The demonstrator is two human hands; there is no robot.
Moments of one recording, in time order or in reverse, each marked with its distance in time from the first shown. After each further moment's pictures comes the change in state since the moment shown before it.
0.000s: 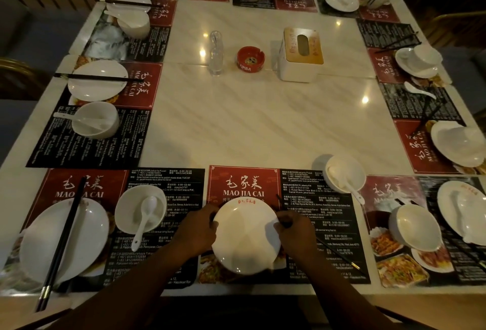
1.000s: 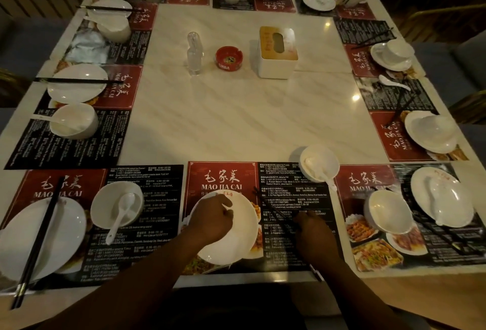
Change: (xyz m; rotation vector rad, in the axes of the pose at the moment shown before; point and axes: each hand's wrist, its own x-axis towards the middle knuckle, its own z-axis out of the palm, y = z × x) left_hand 0.001 0.077 0.041 -0.056 0.065 0.011; right_hand -0.013 0.063 -0.081 -0.561 -0.040 -0.193
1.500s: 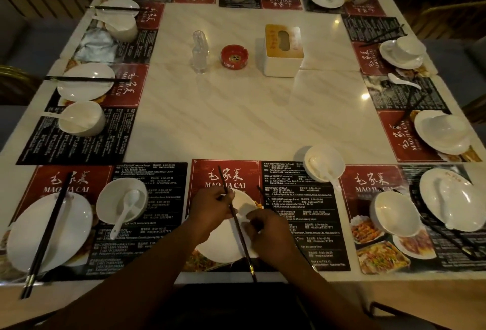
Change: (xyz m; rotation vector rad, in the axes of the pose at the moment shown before) left_hand 0.004 0.016 -0.010 -0.669 0.021 -0.244; right_hand -0.011 -0.092 0.015 0.501 -0.009 -0.155
